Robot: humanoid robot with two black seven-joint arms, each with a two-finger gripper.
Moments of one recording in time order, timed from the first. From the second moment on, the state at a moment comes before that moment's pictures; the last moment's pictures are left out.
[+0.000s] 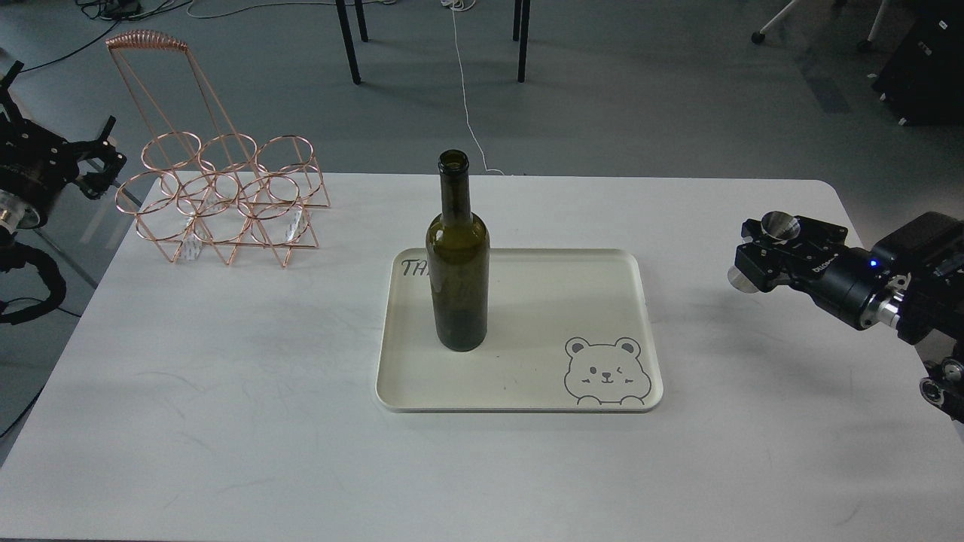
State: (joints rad) left arm -0.68 0.66 -0.79 -0.64 -0.36 -0.49 -0.20; right arm 0.61 -0.87 0.36 1.11 -1.79 -0.37 0.32
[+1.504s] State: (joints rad) left arm -0.69 0.69 -0.79 -0.68 -0.35 -0.49 -0.19; right arm 0.41 -0.87 0.33 1.04 -1.70 -0.48 0.33
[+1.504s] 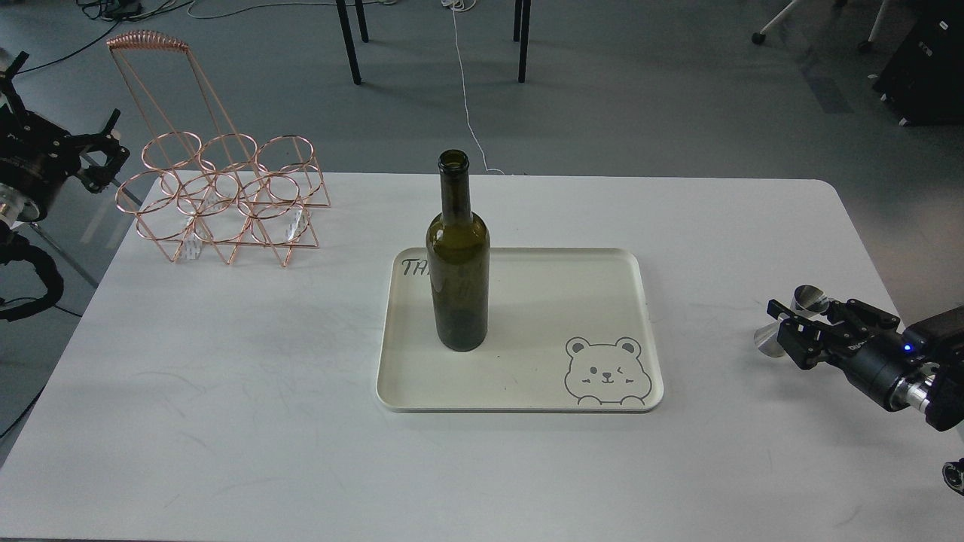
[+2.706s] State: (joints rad) left arm -0.69 1.15 -0.75 -1.38 0.45 -0.49 -0.20; right arm 0.89 -0.96 0.38 0.92 -0.63 -0.04 0.36
